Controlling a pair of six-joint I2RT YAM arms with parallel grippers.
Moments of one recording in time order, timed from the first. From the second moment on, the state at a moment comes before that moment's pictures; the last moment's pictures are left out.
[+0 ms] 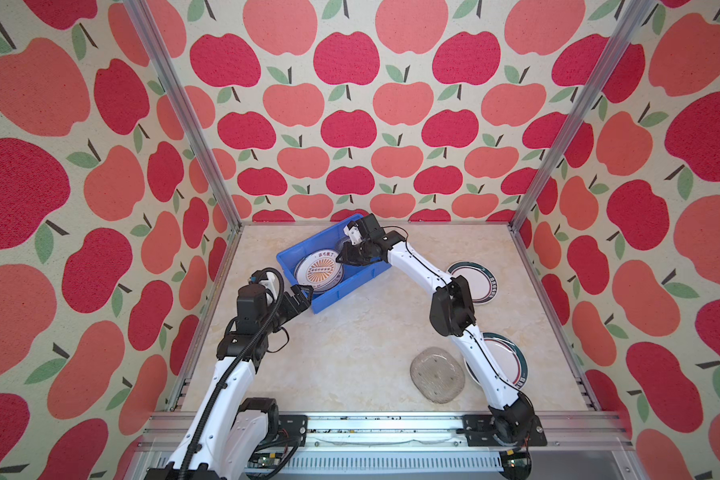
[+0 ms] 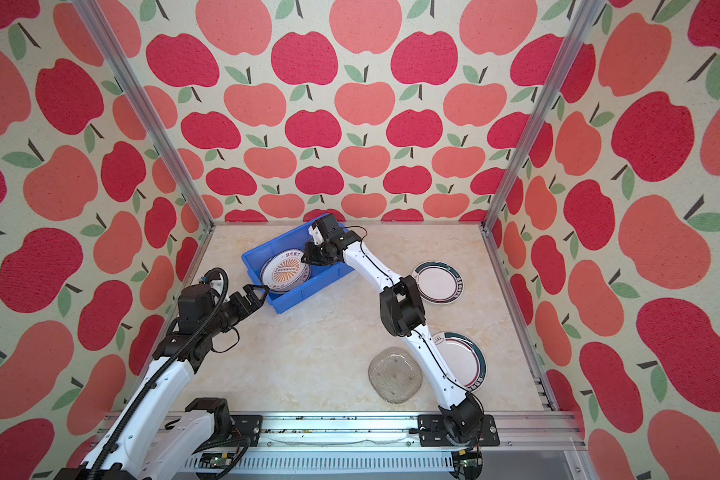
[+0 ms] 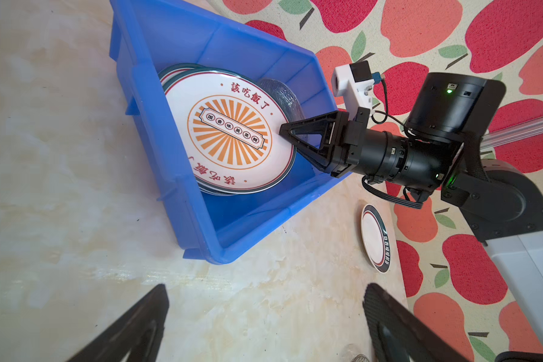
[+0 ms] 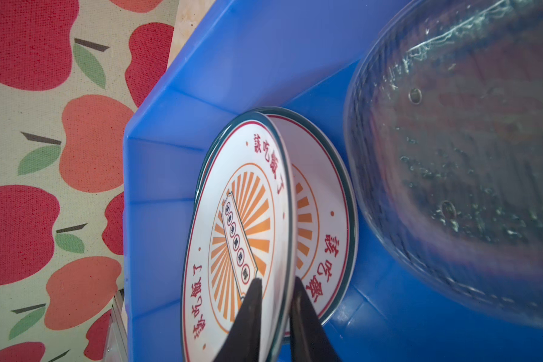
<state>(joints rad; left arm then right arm) -0.05 0.84 0.59 -0.27 0.36 -0.66 0.73 2.64 2.54 -0.71 -0.46 0.55</state>
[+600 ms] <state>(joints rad) -0.05 0.84 0.57 -0.26 0.36 -0.66 0.73 2.65 2.58 -0.74 -0.45 0.55</state>
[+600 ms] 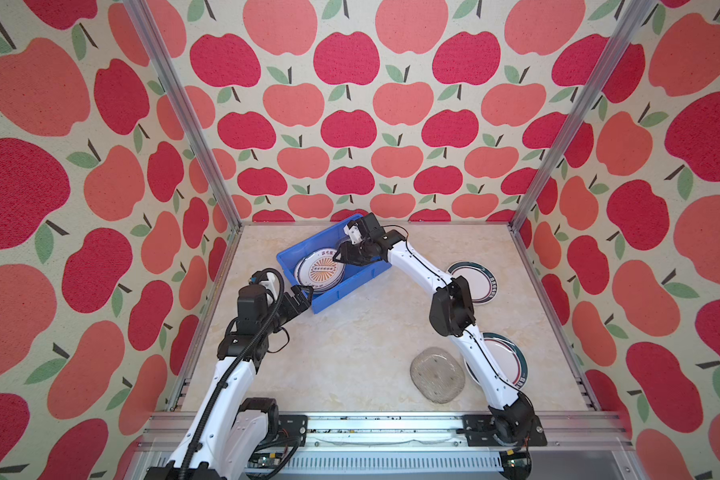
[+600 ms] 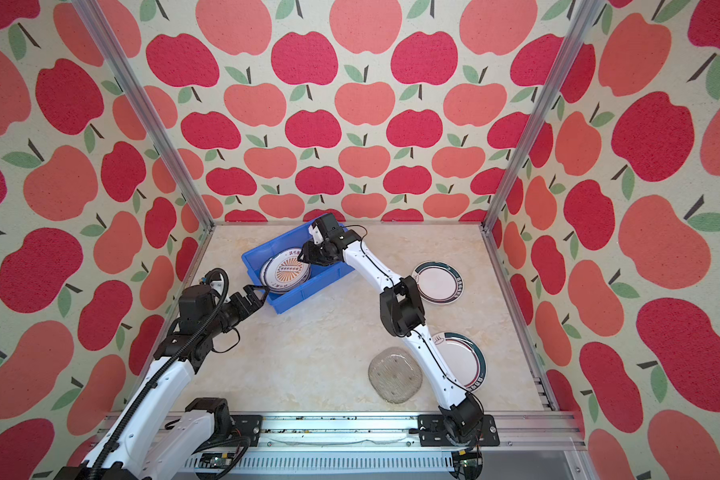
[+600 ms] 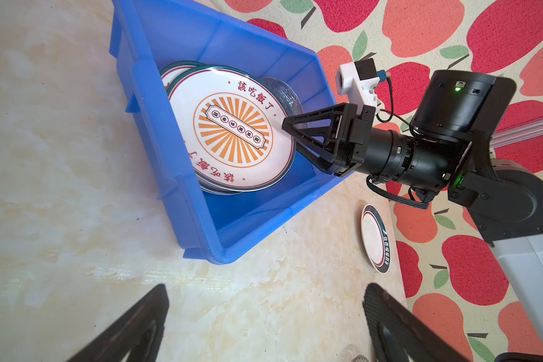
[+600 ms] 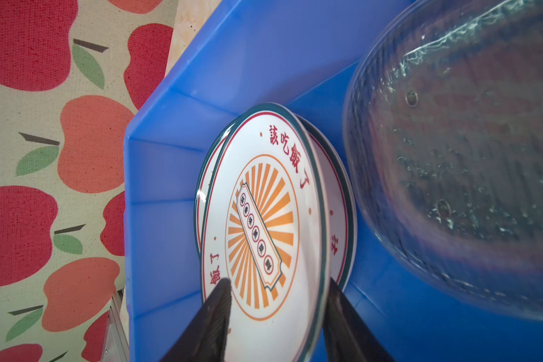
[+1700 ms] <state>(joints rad) -0.08 0.85 0.58 -0.27 0.36 -0.68 0.77 2.72 2.69 -0.77 -0.35 0.53</state>
